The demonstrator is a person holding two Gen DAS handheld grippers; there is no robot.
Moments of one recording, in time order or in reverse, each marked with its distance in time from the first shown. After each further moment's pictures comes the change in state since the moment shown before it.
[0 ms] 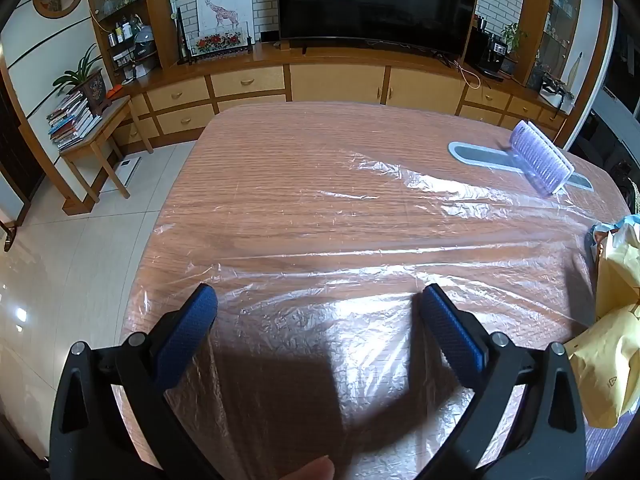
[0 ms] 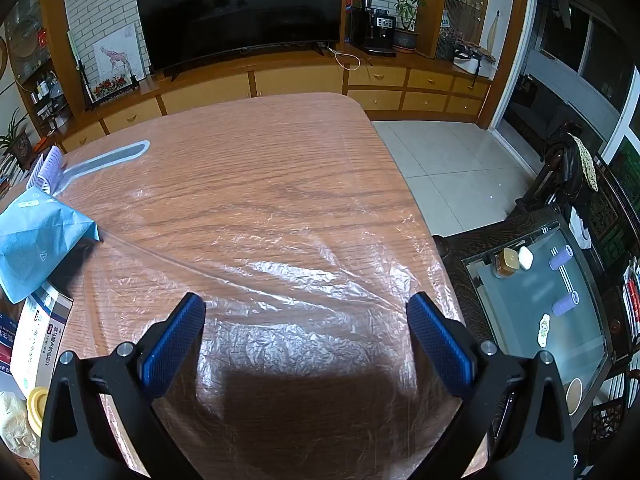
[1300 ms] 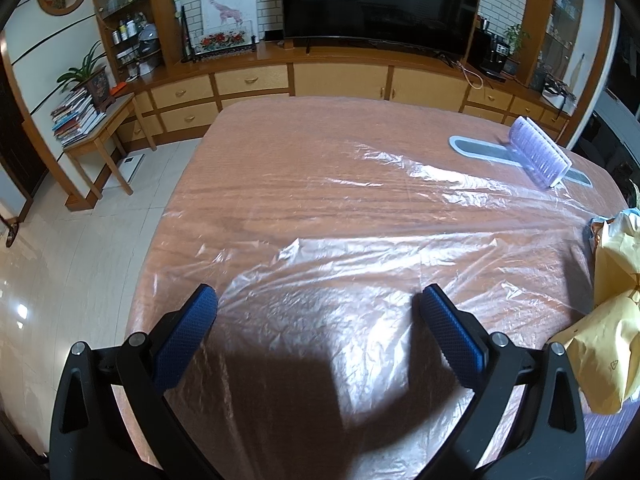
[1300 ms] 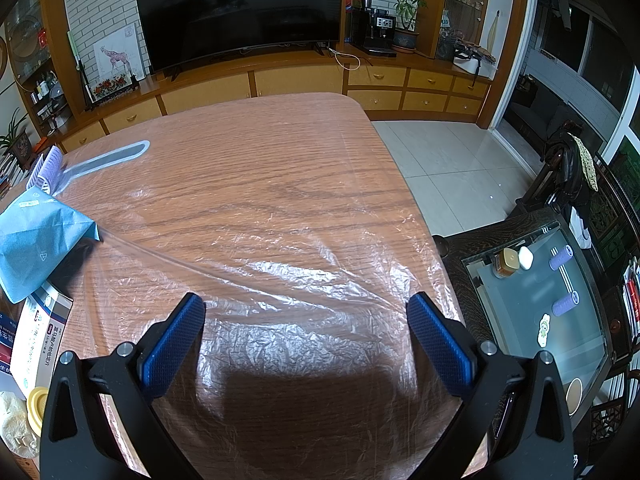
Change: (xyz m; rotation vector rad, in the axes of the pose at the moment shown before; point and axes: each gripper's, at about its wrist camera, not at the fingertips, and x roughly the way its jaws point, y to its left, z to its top) left arm -0.006 -0.003 -0.006 -0.017 0.006 0.015; right arm 0.000 0.000 0.000 0.000 -0.001 0.000
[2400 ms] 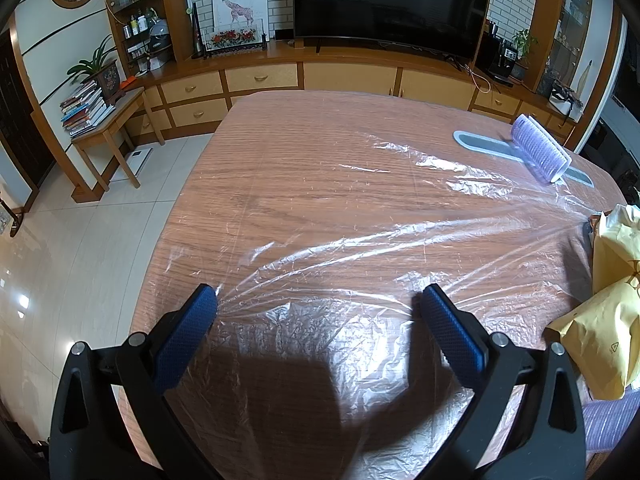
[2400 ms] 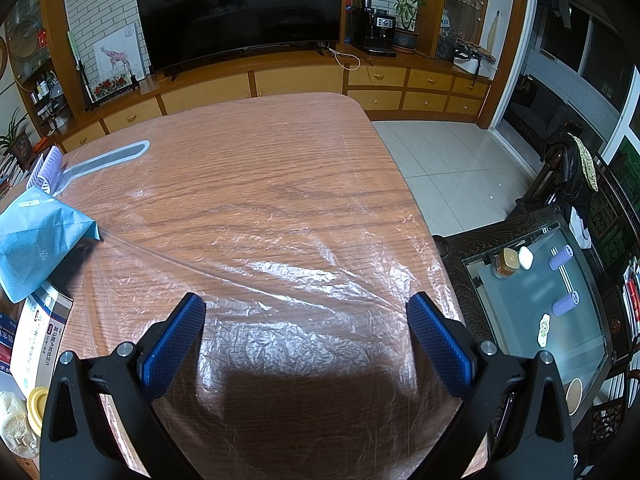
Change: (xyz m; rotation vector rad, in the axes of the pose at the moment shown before) left arm -0.008 0.006 -0.014 -0.022 -0.007 0.014; right arm 0.000 0.000 0.000 0.000 -0.001 0.000
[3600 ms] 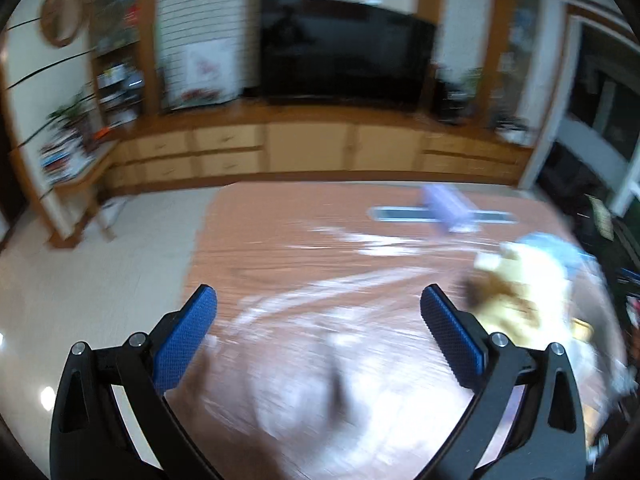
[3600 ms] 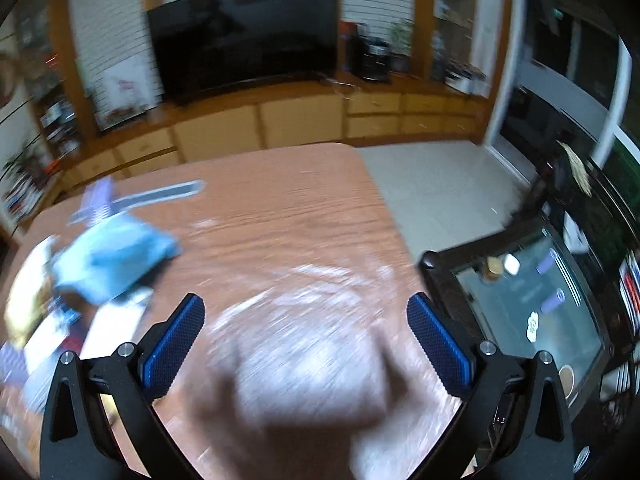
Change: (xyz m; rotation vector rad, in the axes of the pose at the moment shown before) left arm -0.117 -0.011 -0.001 0.094 -0.210 -0.203; right arm -0.093 0.028 -0.013 -0.009 -0.103 0.050
